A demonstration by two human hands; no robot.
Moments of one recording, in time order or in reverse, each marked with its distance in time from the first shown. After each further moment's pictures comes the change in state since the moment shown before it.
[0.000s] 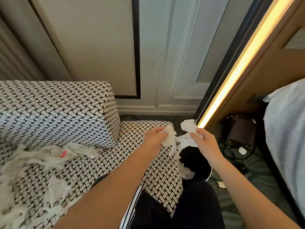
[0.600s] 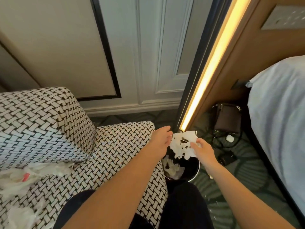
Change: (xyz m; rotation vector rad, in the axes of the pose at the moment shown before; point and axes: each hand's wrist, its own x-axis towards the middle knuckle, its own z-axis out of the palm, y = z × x) left_hand 0.032 -0.011 0.098 -0.071 -0.209 -0.202; right_hand 0.037 0.087 -0.032 -0.027 0.077 0.326
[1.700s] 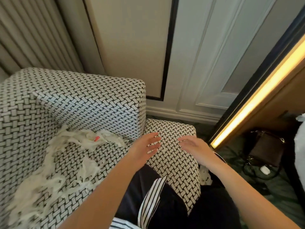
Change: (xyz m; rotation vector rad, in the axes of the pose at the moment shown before) left_hand -0.131 -0.008 -0.188 -0.100 0.151 0.289; right_hand -0.136 -0.113 0.070 -0.210 -0.555 -0.467
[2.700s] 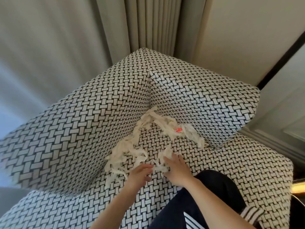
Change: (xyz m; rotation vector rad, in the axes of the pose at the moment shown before) left_hand -0.118 -0.070 -0.245 0.078 0.598 -0.011; right_hand 0.031 -0.072 0.311 -0.864 -0.540 -0.292
